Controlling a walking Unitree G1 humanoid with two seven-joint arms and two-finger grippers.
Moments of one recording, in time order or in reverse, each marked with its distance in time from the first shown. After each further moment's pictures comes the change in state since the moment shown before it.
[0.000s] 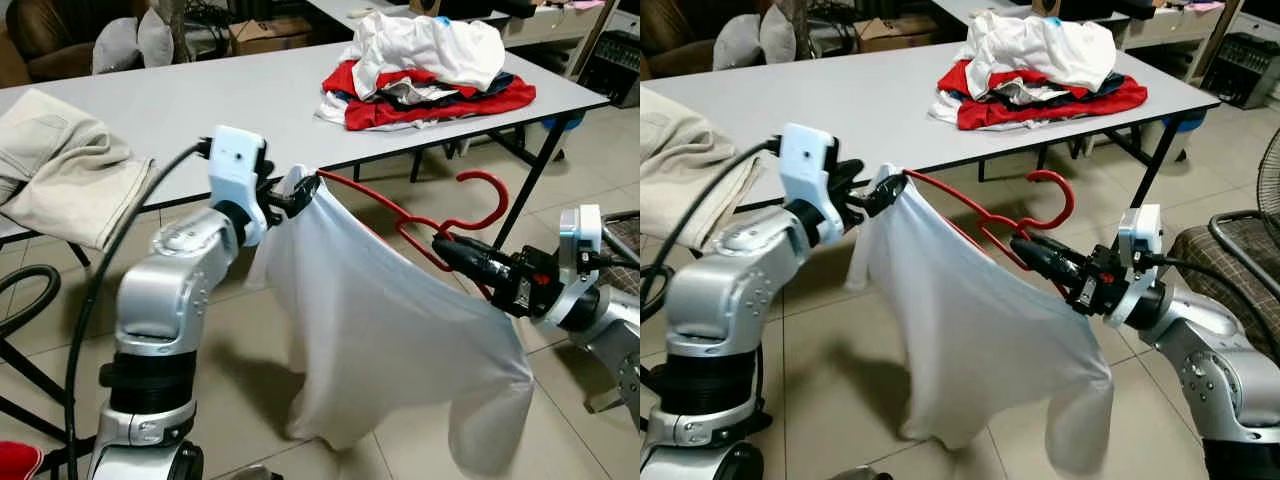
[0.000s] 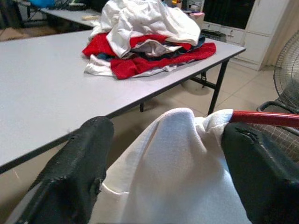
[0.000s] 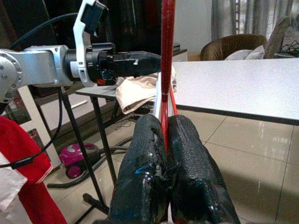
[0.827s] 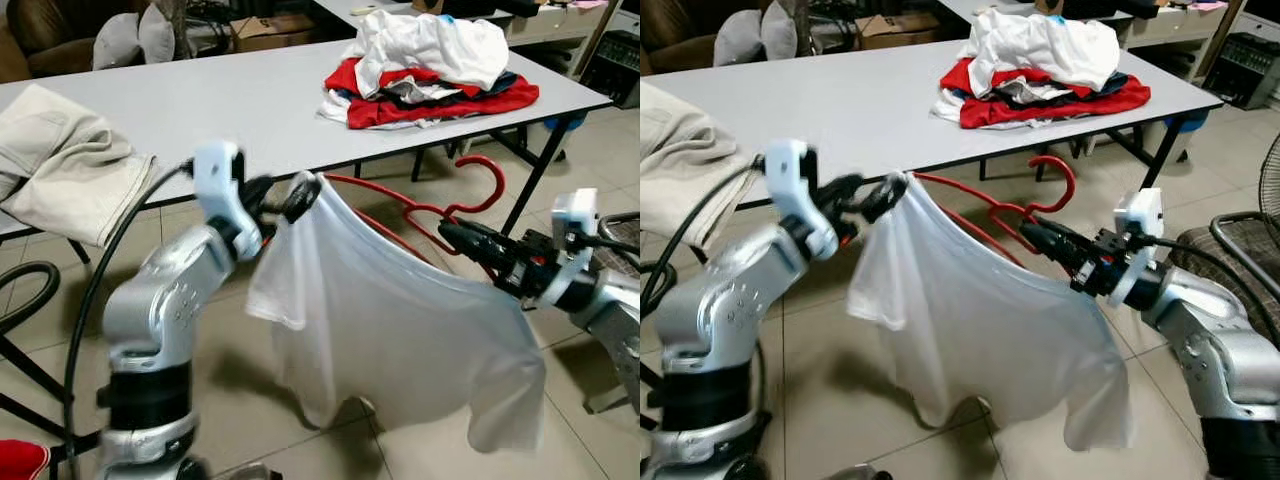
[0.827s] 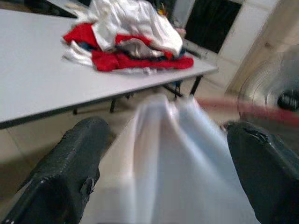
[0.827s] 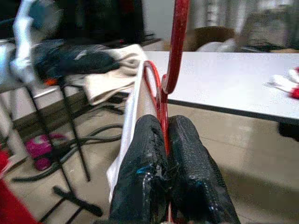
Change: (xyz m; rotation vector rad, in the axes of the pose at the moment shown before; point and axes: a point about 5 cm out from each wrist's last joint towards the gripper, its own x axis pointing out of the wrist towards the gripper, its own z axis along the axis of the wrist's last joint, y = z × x) left arm -0.010 0.006 -0.024 -0.206 -0.034 -0.103; right arm 0.005 -0.021 0.004 -0.064 0.049 -0.146
